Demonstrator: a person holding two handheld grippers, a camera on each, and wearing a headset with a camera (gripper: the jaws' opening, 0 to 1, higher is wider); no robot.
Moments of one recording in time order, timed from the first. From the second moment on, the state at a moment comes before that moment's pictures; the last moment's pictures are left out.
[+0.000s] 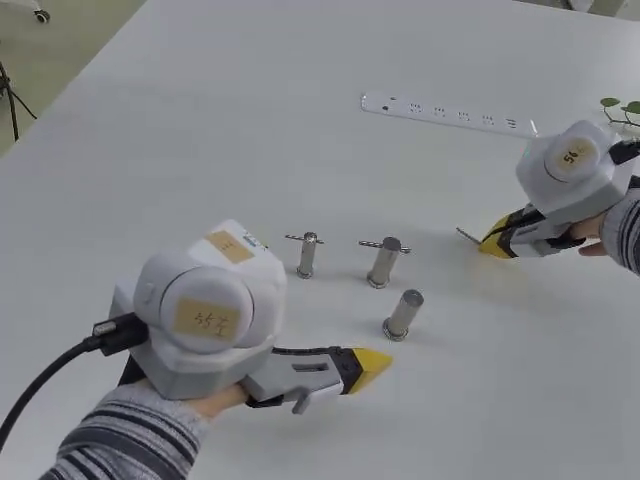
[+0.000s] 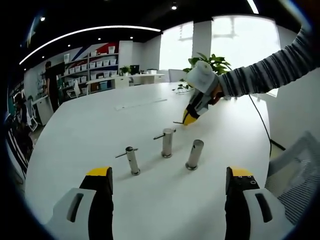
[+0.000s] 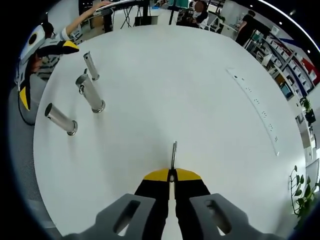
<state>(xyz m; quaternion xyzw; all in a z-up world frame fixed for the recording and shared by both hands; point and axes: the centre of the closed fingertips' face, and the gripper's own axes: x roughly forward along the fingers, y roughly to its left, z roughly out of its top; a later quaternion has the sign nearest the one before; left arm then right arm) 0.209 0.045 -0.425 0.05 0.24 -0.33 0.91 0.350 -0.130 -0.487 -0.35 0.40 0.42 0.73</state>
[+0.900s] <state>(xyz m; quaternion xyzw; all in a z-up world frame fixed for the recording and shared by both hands) 0.202 0.030 -0.413 0.02 0.22 -0.37 0.90 0.278 -0.098 -0.433 -0.44 0.29 0.47 0.71</state>
